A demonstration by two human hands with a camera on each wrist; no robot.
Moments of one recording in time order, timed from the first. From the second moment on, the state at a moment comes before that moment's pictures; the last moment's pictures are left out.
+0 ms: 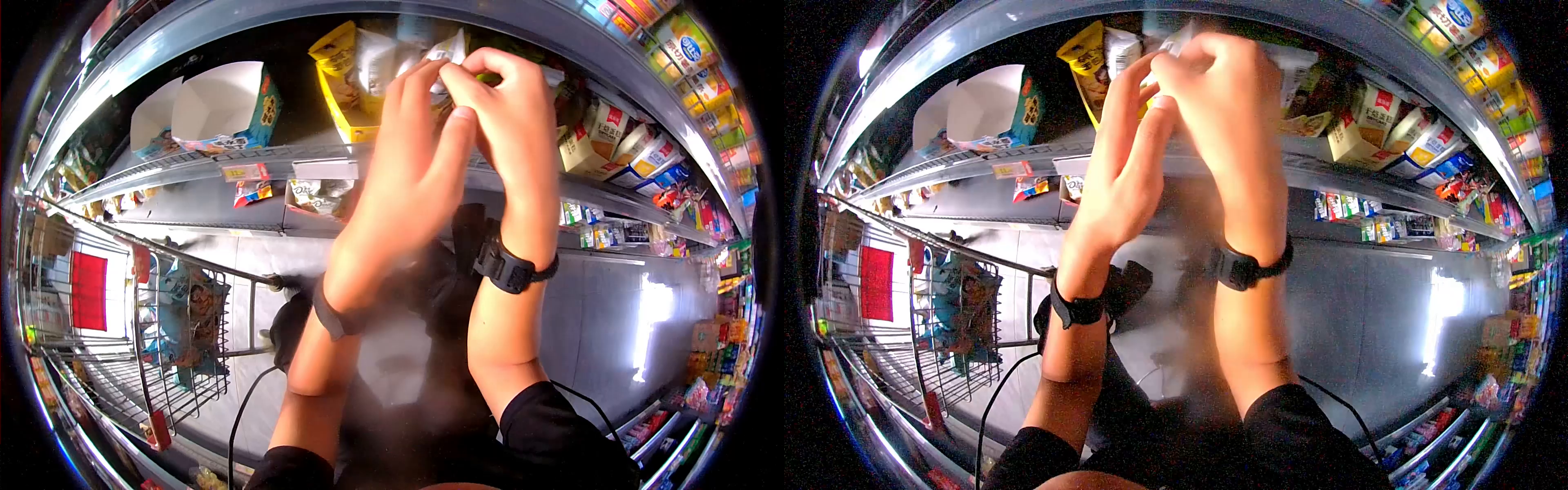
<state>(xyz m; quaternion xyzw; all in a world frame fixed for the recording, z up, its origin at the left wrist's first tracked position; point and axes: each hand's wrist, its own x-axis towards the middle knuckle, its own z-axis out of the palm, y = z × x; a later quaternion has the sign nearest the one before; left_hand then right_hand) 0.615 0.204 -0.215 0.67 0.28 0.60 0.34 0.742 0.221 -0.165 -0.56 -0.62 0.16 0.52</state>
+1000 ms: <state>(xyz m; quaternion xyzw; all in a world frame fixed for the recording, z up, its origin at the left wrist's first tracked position) 0.422 0.101 -0.176 0.56 0.47 0.65 -0.21 0.487 0.157 -0.169 -0.11 -0.62 0.54 0.56</state>
